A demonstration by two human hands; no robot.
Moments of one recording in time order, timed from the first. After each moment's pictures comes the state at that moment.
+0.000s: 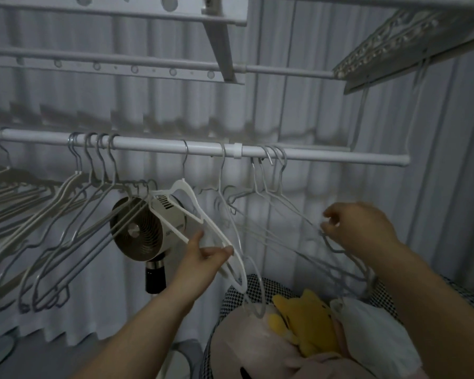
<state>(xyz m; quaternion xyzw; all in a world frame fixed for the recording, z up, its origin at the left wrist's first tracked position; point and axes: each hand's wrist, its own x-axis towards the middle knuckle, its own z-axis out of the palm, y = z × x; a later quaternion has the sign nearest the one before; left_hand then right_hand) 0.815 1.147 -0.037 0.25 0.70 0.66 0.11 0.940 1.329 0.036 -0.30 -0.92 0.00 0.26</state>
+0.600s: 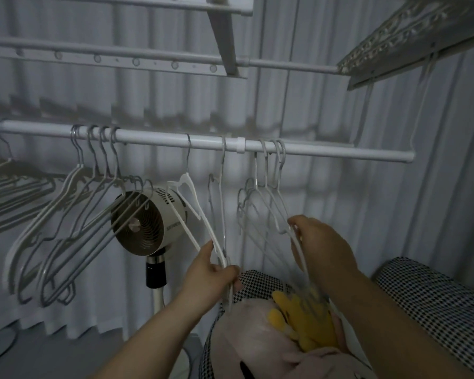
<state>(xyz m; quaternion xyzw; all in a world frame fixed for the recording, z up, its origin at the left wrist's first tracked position) 0.828 1.145 -0.054 0.28 0.71 0.64 0.13 0.916 1.290 -0.008 -0.19 -0.92 0.04 0.34</state>
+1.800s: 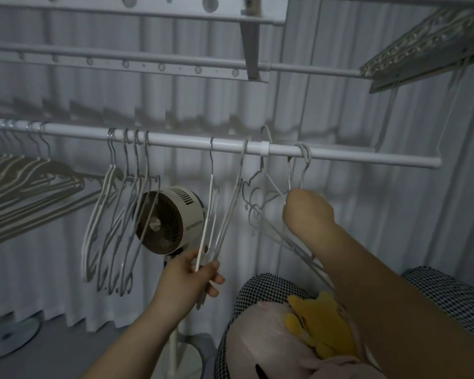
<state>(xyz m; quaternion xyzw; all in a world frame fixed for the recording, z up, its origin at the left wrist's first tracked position) 0.802 1.089 -0.059 0.24 0.68 0.69 0.07 0.864 1.248 0.049 -0.28 -0.94 0.04 0.20</state>
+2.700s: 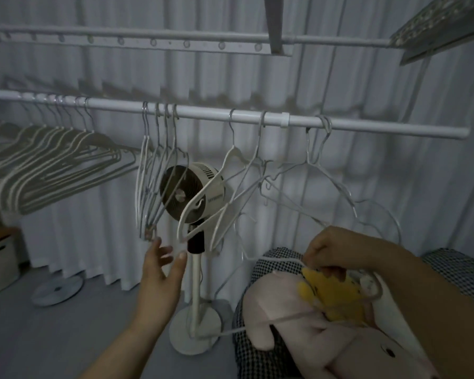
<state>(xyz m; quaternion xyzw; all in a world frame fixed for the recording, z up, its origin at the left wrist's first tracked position) 0.850 1.025 -0.109 0.11 0.72 0.67 -0.11 0.935 1.268 -0.019 -0.12 -0.95 0.28 -0.06</state>
